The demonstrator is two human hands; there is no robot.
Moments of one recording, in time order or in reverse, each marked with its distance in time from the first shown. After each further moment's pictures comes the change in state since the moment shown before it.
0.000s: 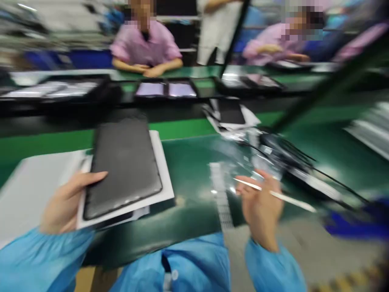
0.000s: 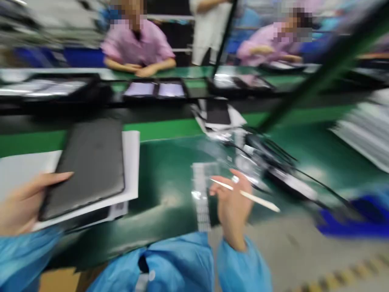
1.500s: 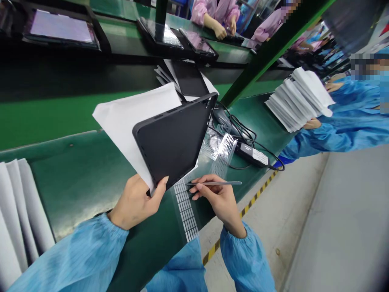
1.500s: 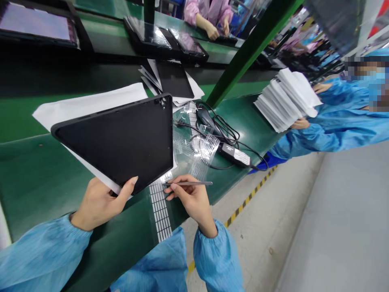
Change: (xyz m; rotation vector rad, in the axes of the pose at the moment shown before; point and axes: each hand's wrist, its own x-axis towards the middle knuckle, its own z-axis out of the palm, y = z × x) left_hand 0.088 -0.106 0.202 0.552 -0.480 1.298; right_hand 0.016 0.015 -0.053 -0.344 -0.113 0.296
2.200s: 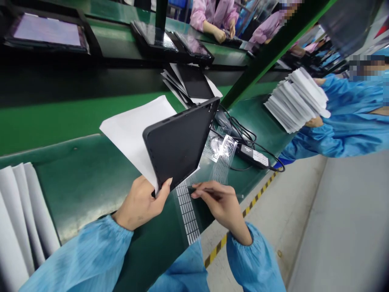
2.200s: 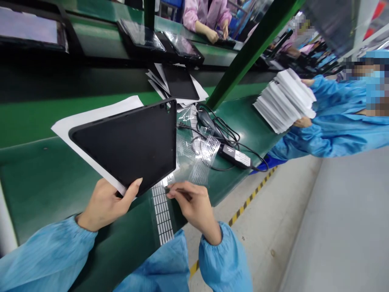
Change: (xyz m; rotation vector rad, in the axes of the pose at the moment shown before) left_hand 0.002 0.000 0.002 0.006 -0.009 0.005; right_hand -0.006 -0.008 -0.002 -0.399 -0.096 -0.193
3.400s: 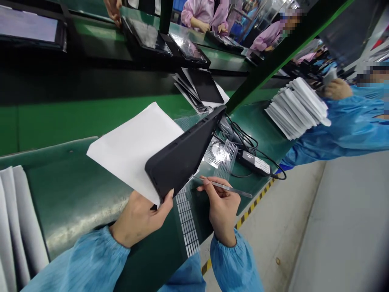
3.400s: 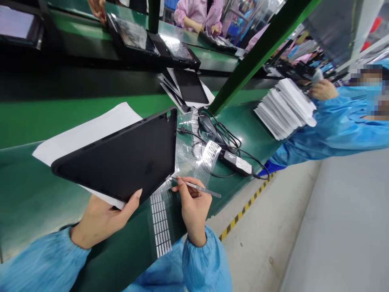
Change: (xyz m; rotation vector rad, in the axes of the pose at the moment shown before) left_hand -0.007 0.005 0.003 0.073 0.031 0.056; right_hand 0.016 0.008 0.026 0.154 0.626 0.110
